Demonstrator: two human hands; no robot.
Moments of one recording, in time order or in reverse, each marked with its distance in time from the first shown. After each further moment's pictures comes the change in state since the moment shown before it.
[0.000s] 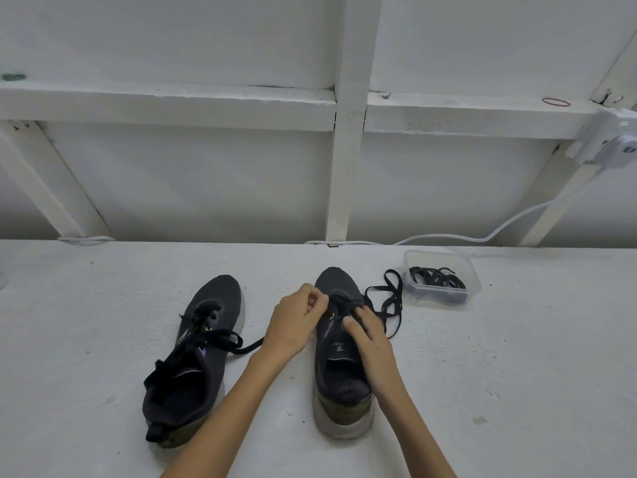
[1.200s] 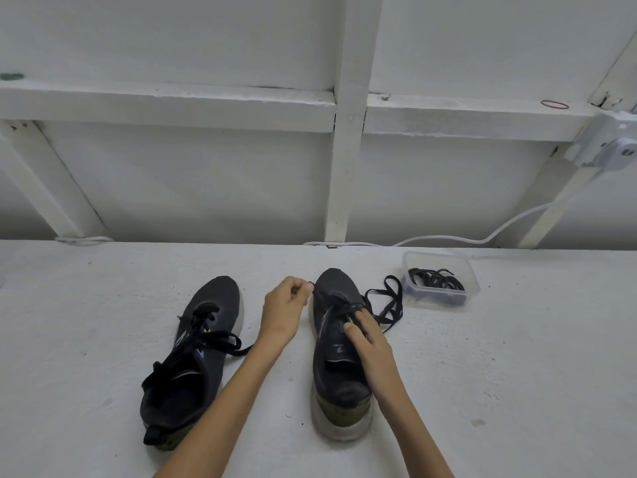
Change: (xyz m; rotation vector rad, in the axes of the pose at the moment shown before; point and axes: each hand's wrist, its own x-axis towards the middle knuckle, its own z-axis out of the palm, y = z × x) left_hand 0.010 0.005 -0.010 -0.296 0.179 -0.115; right_hand 0.003 0.010 -0.002 0.038 -0.014 -0.012
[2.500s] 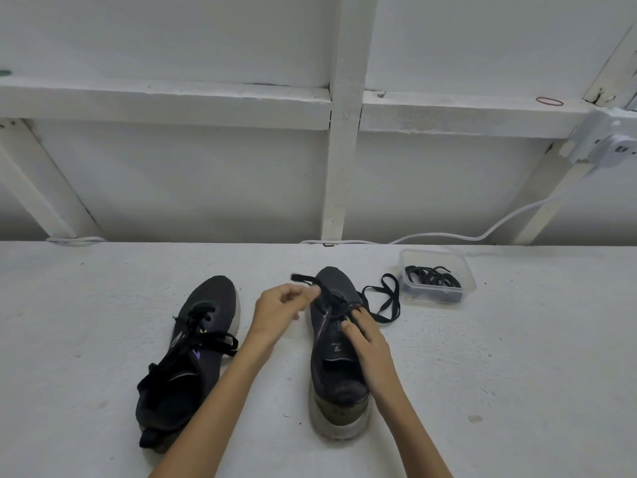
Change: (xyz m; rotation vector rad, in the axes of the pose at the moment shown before) left_hand -0.006 0.000 -0.010 -0.220 -0.124 -0.139; right_hand 0.000 0.002 0.001 -0.012 0.040 0.080
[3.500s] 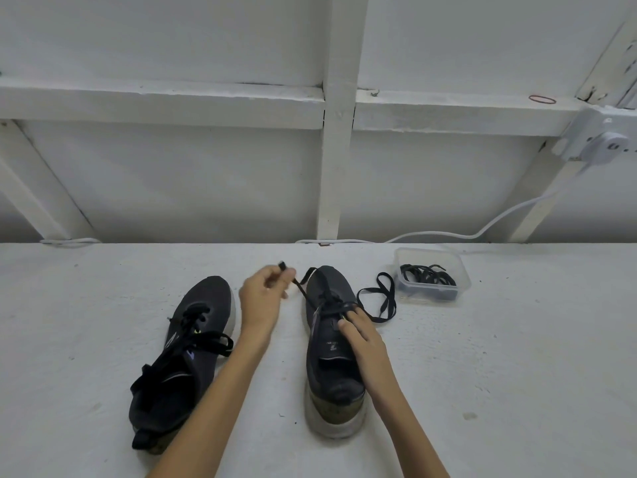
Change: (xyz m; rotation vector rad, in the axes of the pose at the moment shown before) left_hand 0.009 0.012 0.000 0.028 0.284 0.217; right_hand -0.006 -0.013 -0.002 0.052 -0.031 0.004
